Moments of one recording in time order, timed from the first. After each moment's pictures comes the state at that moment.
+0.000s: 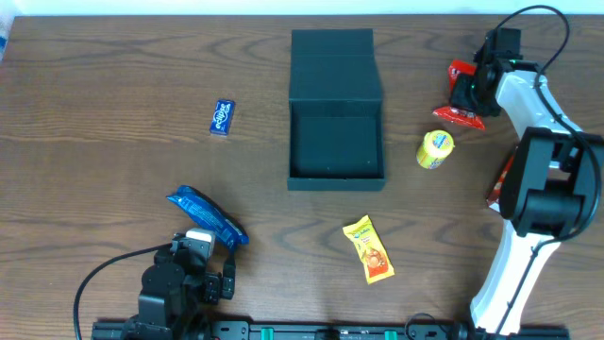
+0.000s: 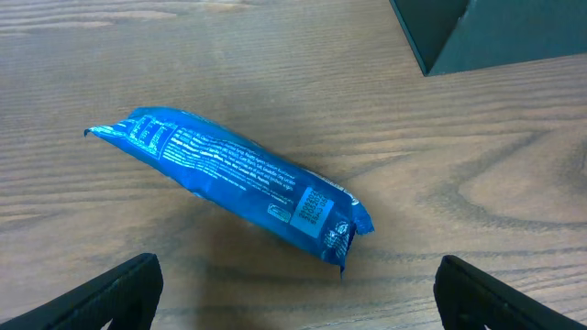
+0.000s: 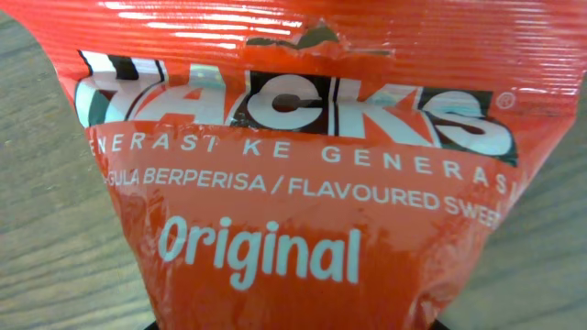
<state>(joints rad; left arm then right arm) -0.19 0.01 0.32 -1.00 0.03 0.01 -0.11 2.25 1.72 -0.67 -0.03 0.23</state>
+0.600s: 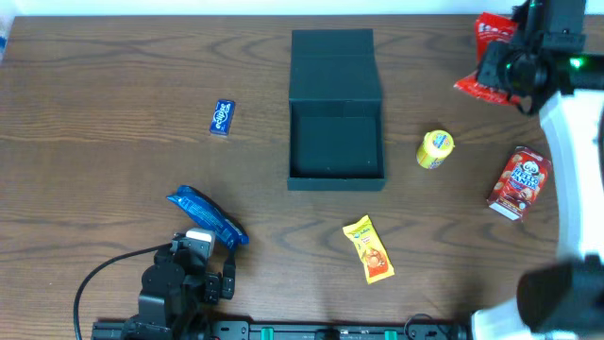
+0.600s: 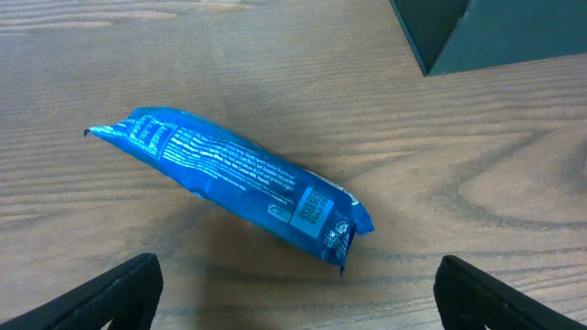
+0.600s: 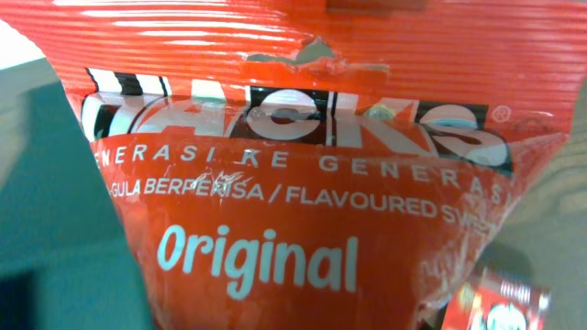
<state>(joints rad) -0.19 0.01 0.32 -1.00 0.03 0.01 -0.01 1.66 1.71 -0.96 0.00 0.23</state>
